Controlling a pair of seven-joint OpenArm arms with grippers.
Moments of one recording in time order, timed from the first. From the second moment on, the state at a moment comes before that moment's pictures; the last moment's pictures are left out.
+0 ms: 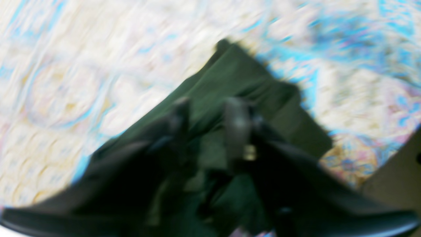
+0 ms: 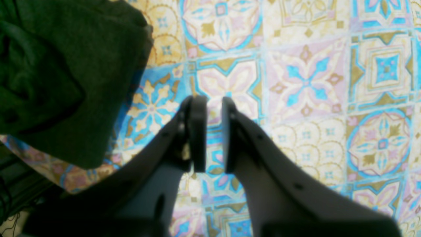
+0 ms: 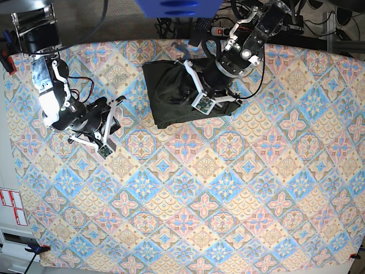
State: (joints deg) left arm 16.1 -15.4 31.1 106.6 -8.6 -1.1 30.9; right arm 0.6 29.3 -14.5 98.9 27.9 19.0 -60.8
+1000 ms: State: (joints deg) left arm 9.8 -9.0 41.5 97.2 -8.6 -0.9 35.3; right arm 0.6 29.3 -14.4 98.9 27.9 19.0 -60.8
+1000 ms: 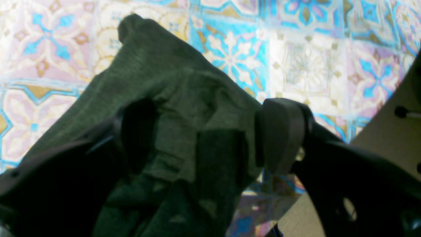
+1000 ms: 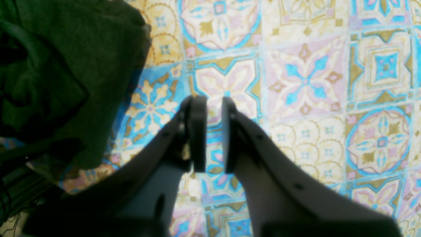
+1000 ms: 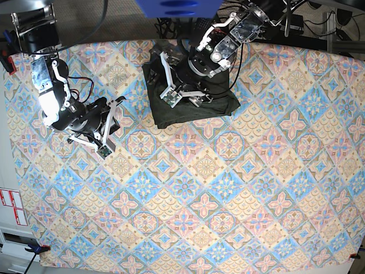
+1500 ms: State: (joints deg) left arm 10.2 -10.9 41.0 97.4 -8.7 -0.9 35.2; right arm 0.6 29.3 -14.4 98.9 27.9 19.0 -60.8
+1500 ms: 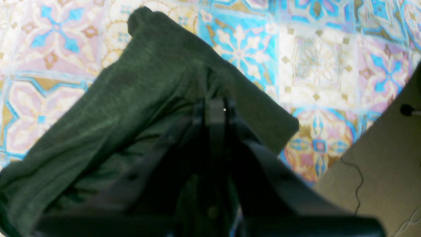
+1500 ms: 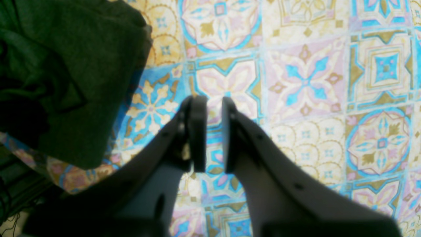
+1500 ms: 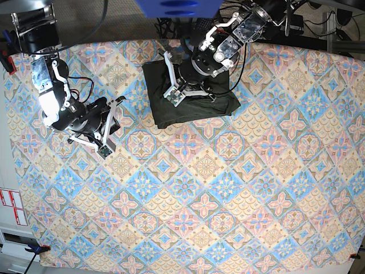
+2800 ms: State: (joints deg) left arm 34.5 -12.7 12.4 108.0 -10.2 13.9 36.3; right arm 2.1 29.0 -24.0 99.0 27.9 19.0 -61.2
